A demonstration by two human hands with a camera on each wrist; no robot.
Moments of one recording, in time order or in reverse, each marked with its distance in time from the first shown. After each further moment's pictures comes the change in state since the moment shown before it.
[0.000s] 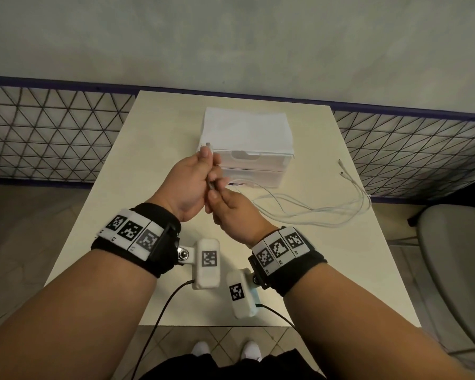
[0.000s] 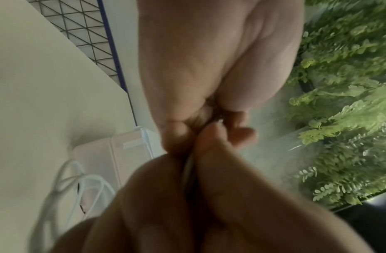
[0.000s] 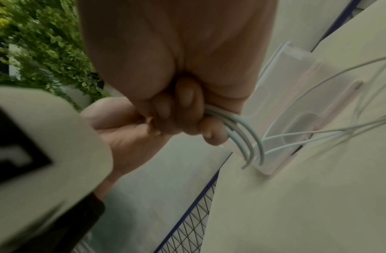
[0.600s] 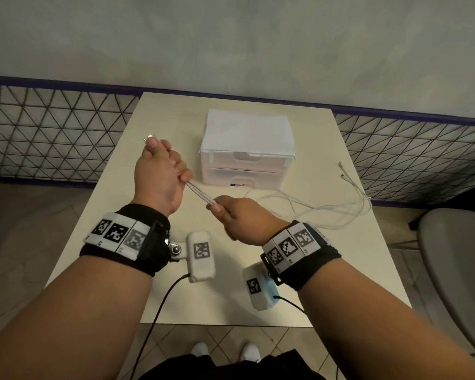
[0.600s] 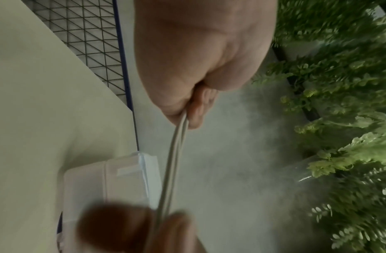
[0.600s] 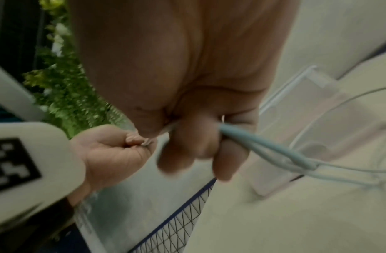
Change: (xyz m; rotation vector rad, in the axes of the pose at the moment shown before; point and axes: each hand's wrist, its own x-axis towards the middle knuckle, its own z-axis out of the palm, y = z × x) left_hand 0.002 0.012 -0.026 -0.271 0.445 0.238; right_hand -0.010 -0.007 -0.017 -0.485 -0.231 0.020
